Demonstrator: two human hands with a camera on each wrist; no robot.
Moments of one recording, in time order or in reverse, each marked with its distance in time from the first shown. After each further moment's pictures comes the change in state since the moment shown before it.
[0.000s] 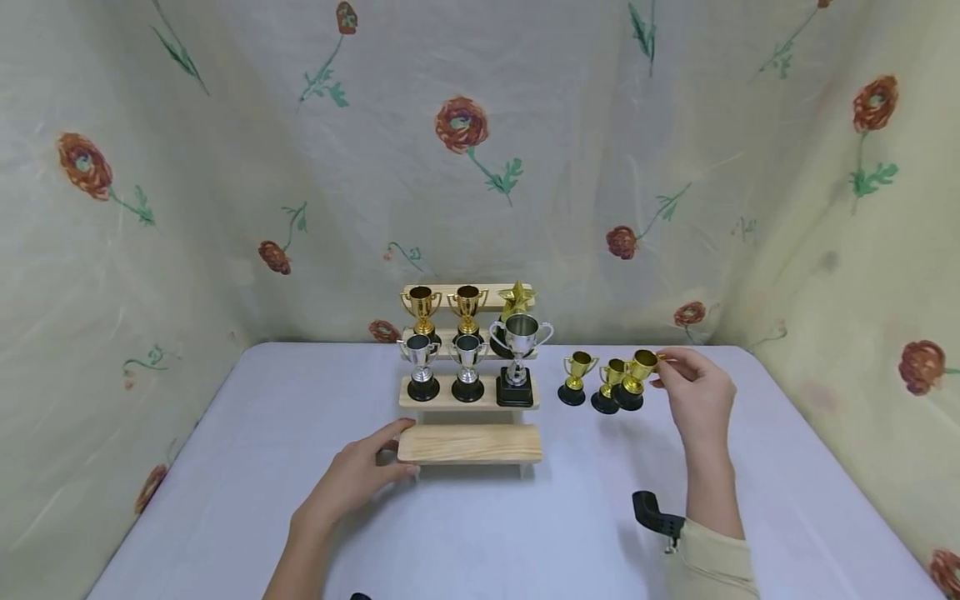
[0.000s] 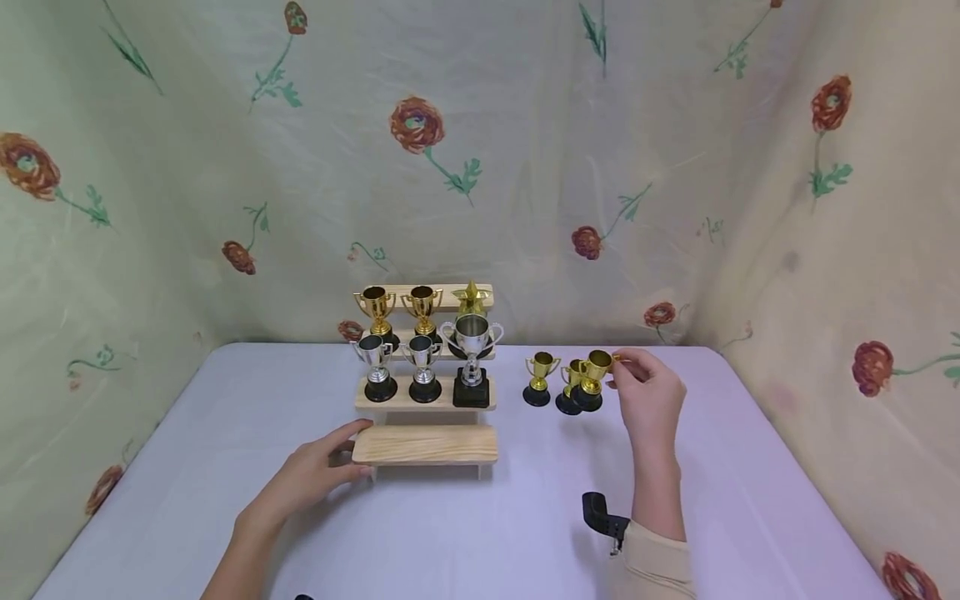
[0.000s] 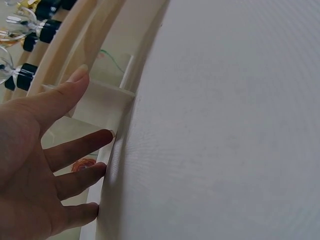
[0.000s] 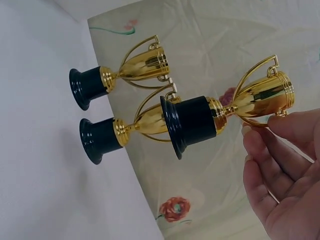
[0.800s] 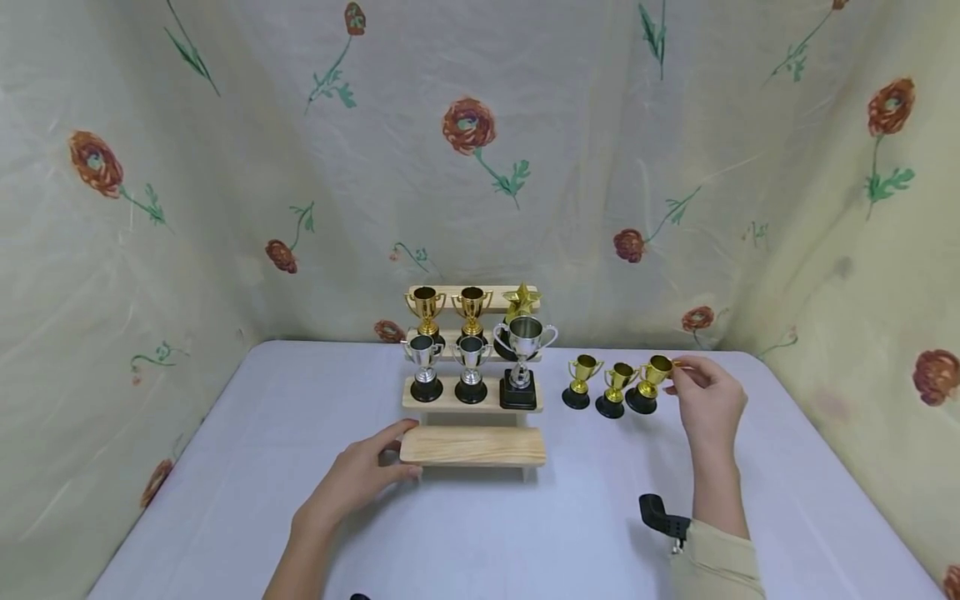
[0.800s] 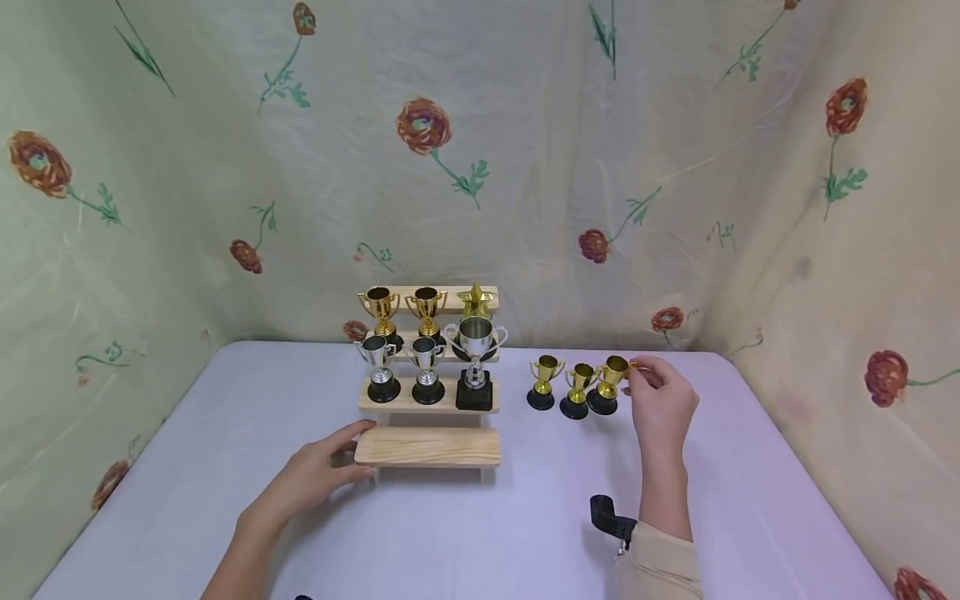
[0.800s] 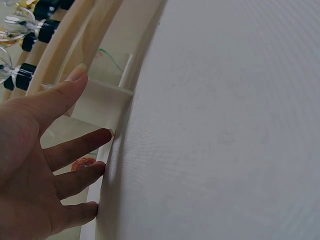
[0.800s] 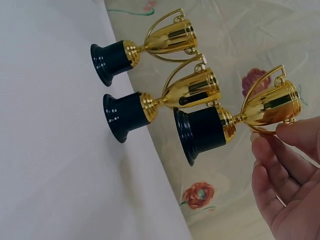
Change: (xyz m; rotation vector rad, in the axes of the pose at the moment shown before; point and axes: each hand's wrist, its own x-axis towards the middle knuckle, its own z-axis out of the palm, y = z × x) left_hand 0.000 -0.001 0.000 -0.004 0.009 -0.003; right_hand 0.015 0.026 0.005 -0.005 0.067 0.040
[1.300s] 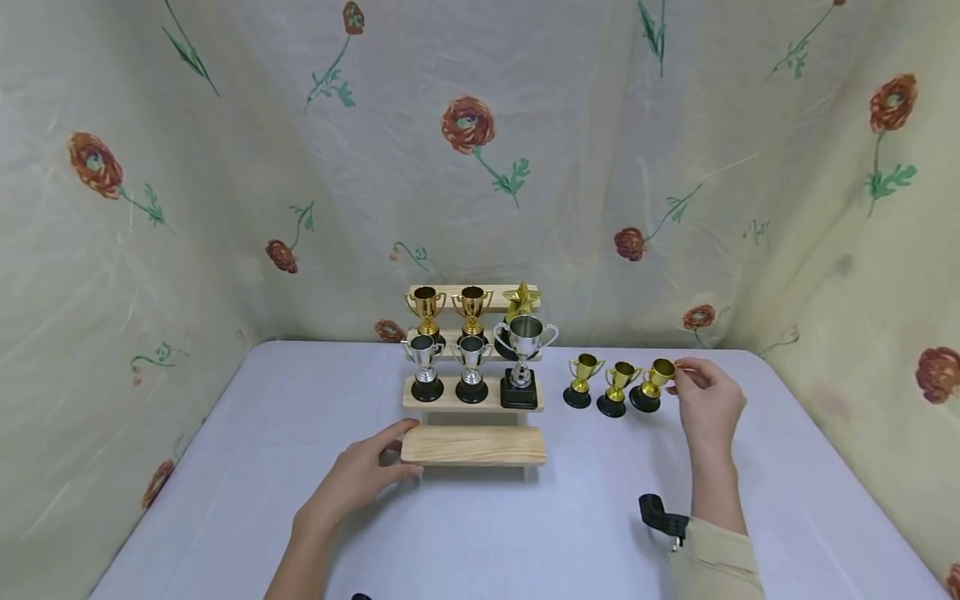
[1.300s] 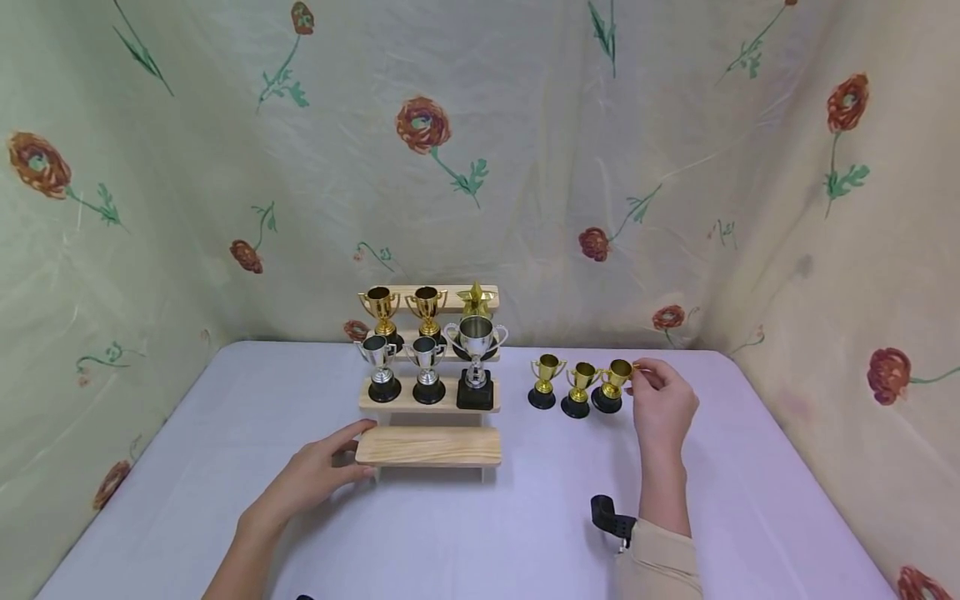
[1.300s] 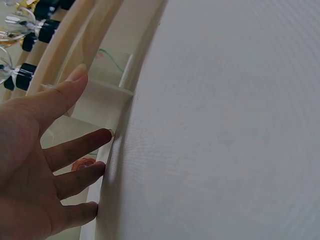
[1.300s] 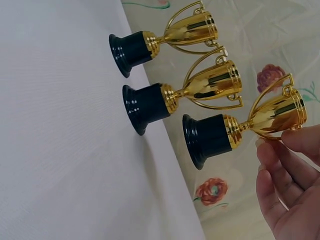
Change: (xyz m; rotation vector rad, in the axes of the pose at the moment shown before) left_hand 0.002 -0.002 0.001 0.002 -0.003 -0.006; right_hand 0.006 0.015 0.005 0.043 0.018 0.018
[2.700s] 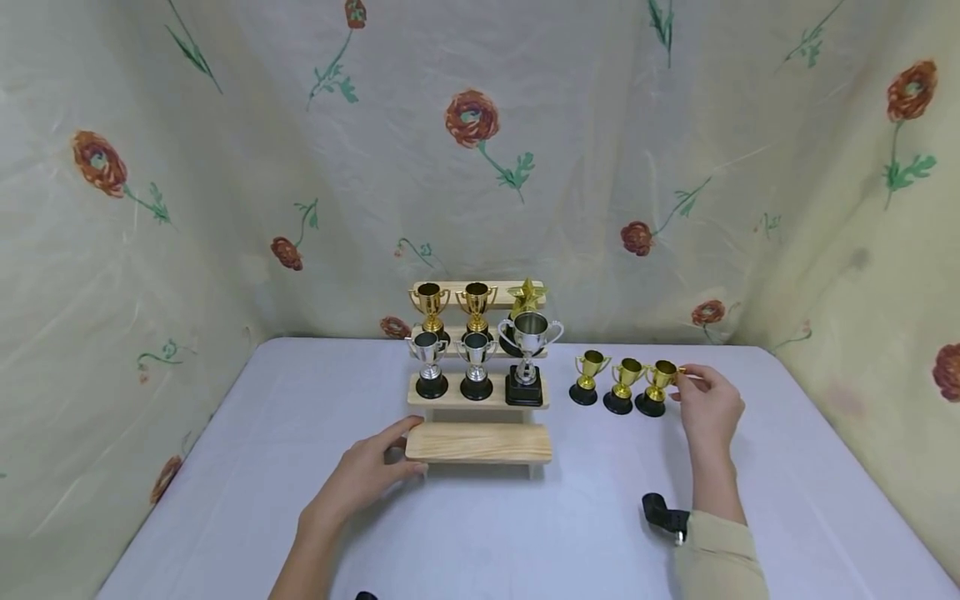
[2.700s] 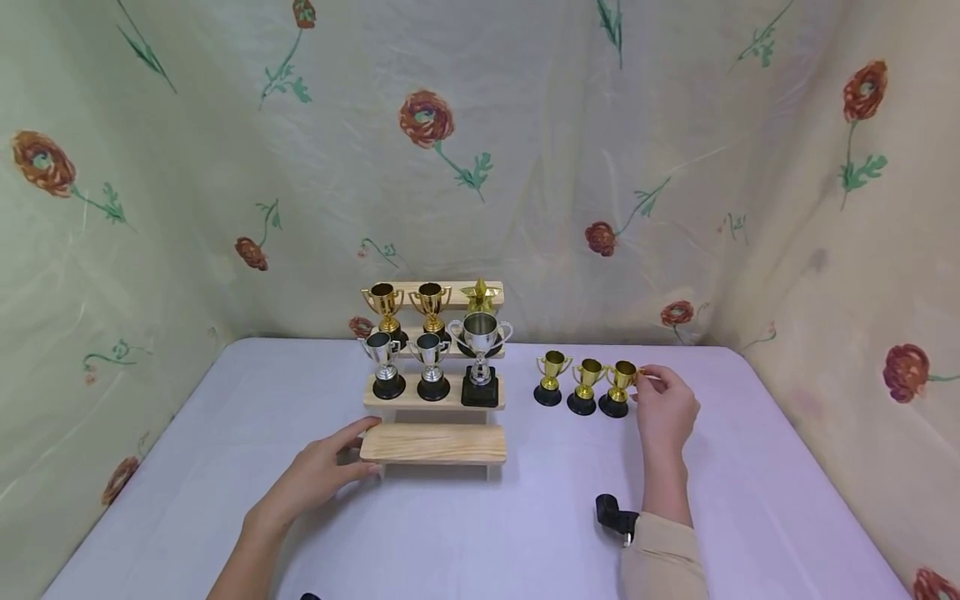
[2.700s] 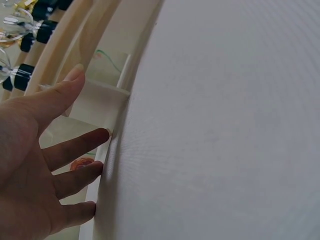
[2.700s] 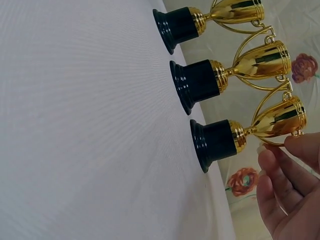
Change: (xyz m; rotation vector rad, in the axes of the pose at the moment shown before) left_hand 0.000 -0.001 0.002 0.017 0.010 -0.018; right_hand 0.009 0.032 0.013 -0.122 -0.033 0.109
